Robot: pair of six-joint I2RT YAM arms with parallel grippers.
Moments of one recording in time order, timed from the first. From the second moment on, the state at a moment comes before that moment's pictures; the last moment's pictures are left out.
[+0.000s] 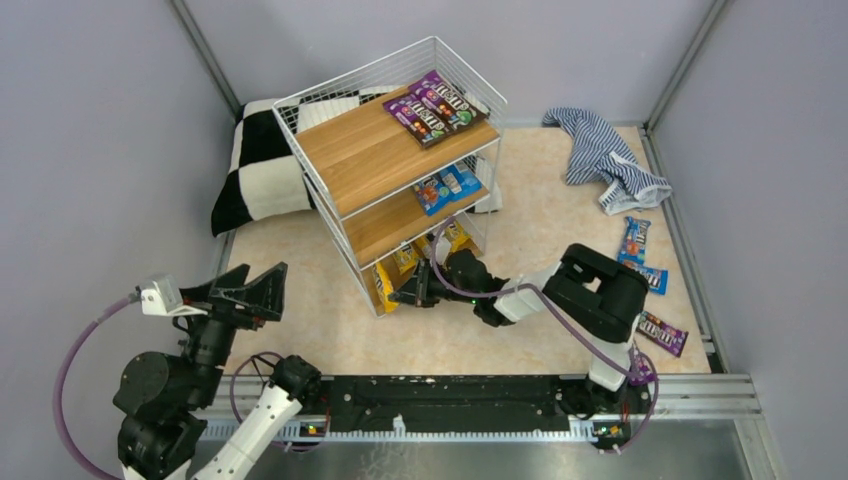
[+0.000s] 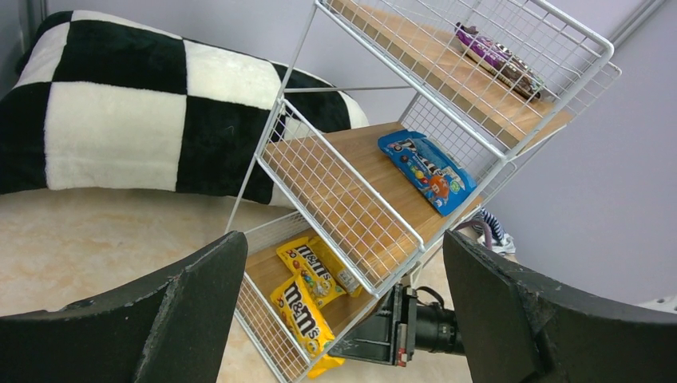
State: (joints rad) left arm -0.52 0.14 1.03 -0.73 -0.33 -0.44; right arm 0.98 1.83 0.72 0.82 -0.28 0.97
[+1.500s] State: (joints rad) left arm -0.52 0.14 1.05 -0.74 -0.31 -0.44; right arm 1.01 1.95 0.75 0.85 0.01 0.99
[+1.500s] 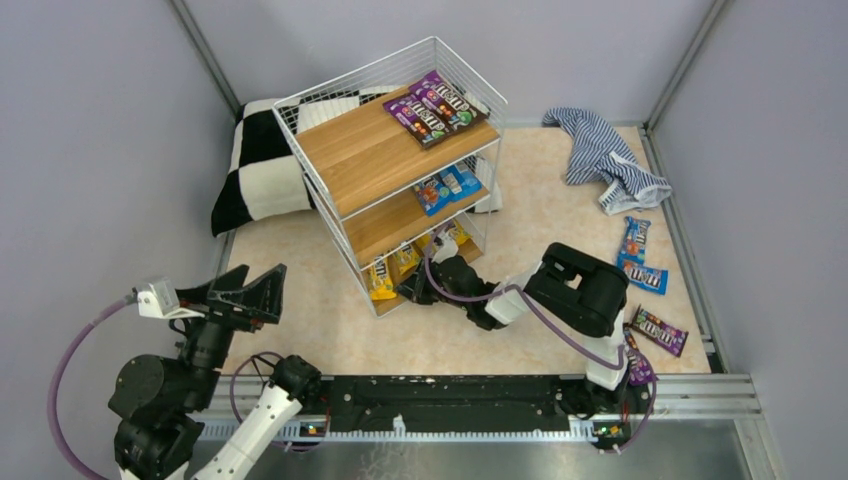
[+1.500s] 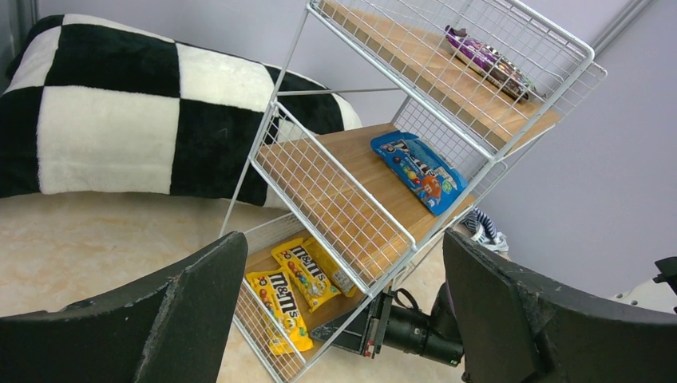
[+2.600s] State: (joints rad) left arm -0.52 0.14 1.03 -0.73 -0.30 -0.44; right arm 1.07 1.87 0.79 0.79 0.03 0.93
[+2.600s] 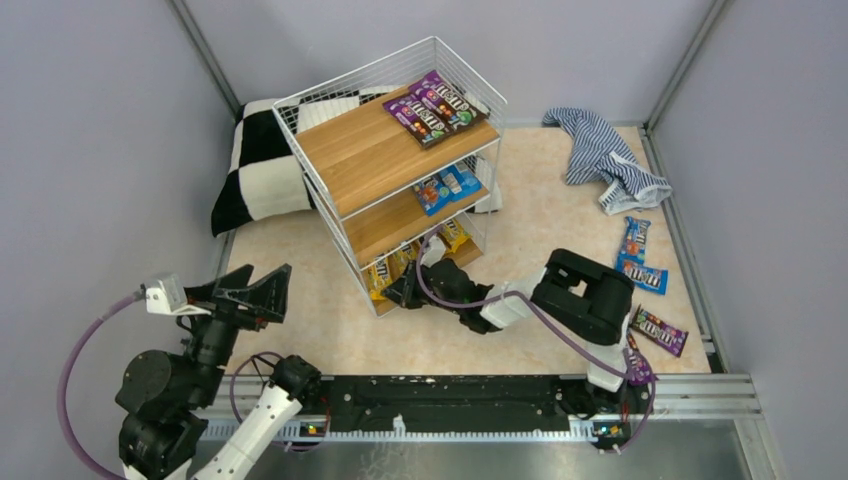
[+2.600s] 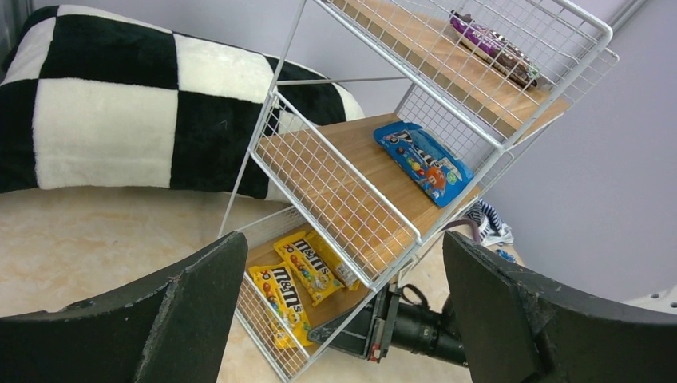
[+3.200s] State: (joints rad) left arm -0.52 0.14 1.03 -0.73 -0.30 -0.44; right arm 1.06 1.98 0.83 0.76 0.06 0.93
